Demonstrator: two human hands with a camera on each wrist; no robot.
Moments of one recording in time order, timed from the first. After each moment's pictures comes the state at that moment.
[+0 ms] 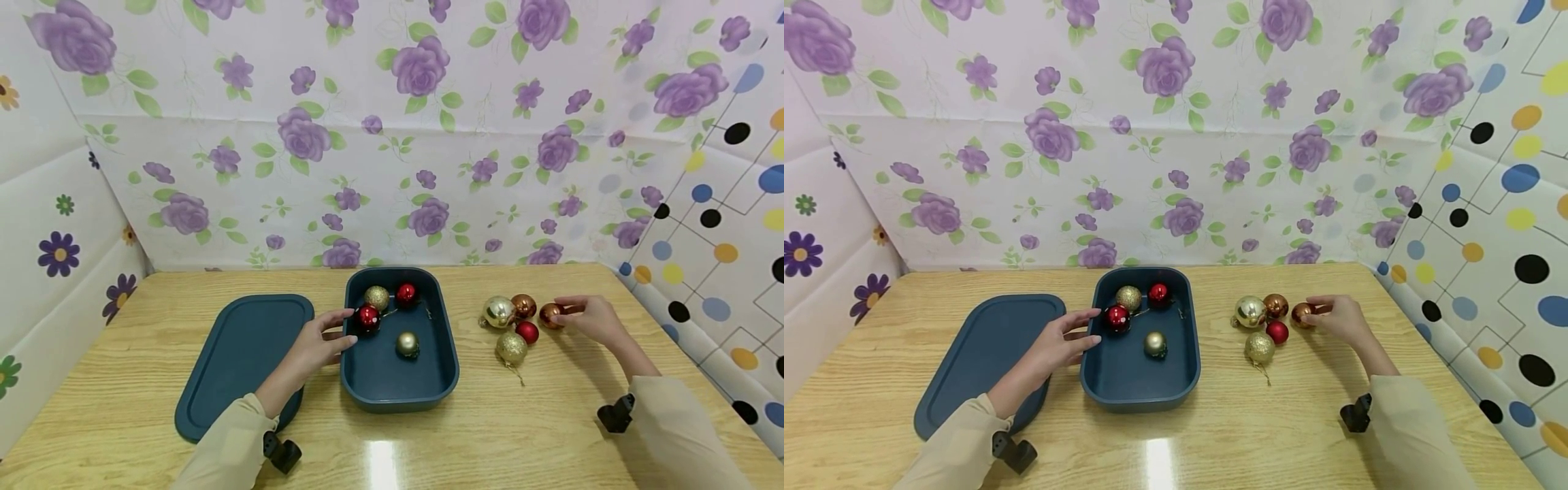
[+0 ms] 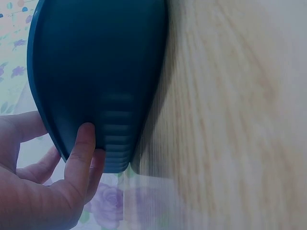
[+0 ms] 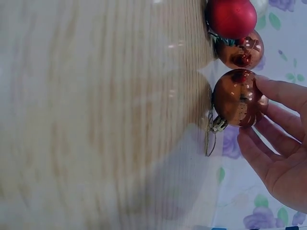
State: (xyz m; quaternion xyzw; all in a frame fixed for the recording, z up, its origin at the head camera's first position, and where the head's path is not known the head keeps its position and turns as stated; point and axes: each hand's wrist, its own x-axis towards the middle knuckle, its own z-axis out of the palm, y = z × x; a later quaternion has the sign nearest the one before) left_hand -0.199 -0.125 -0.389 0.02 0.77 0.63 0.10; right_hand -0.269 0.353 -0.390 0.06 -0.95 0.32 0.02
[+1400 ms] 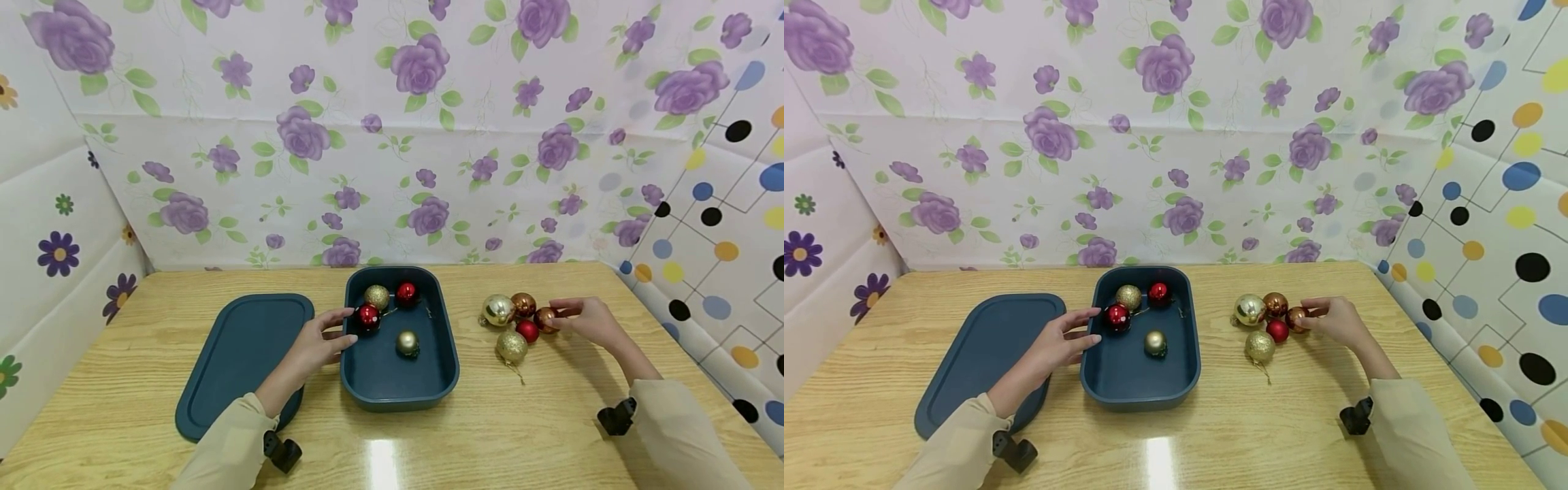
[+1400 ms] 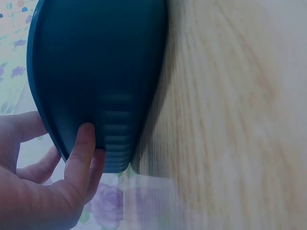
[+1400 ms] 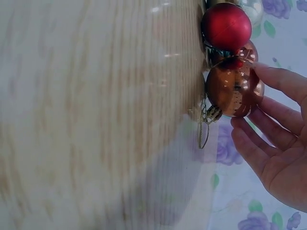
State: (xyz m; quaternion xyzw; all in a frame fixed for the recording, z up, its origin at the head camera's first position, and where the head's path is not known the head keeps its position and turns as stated) left_hand -0.199 -0.126 -0.387 0.02 0.77 0.63 0.10; right_hand -0.263 0.347 -0.387 0.07 -0.94 0.34 -0.02
